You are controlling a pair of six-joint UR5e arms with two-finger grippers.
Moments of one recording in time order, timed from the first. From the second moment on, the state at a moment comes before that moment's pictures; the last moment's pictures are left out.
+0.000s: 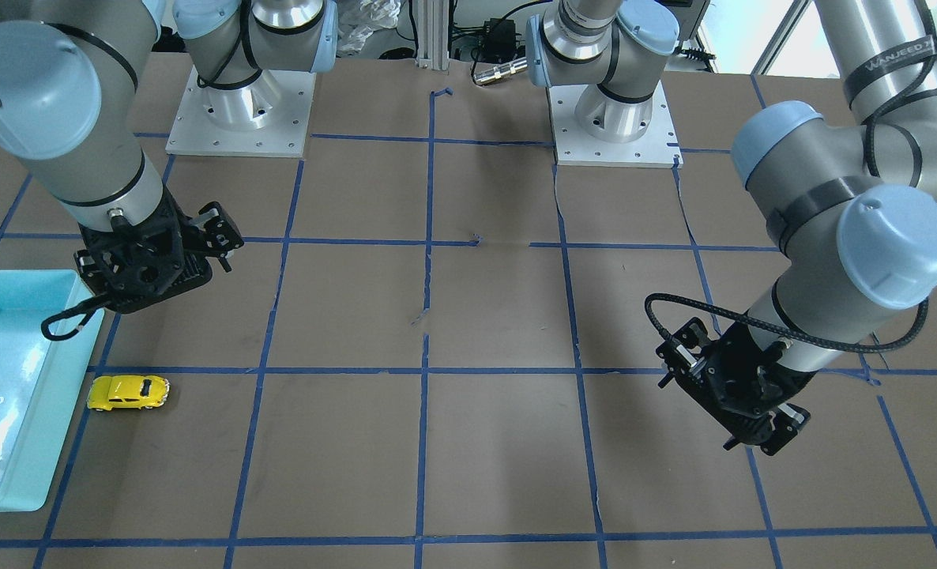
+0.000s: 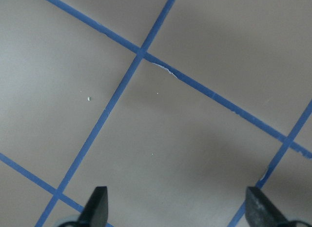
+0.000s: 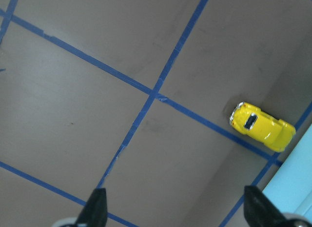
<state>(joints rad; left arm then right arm) -1.46 -1.97 -1.39 -1.26 1.50 0.93 1.54 -1.39 1.59 -1.70 -1.63 -0.61</state>
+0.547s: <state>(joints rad) -1.51 -1.92 -1.37 -1.30 1.50 0.66 1.39 -1.28 1.66 -1.90 -1.64 -1.18</state>
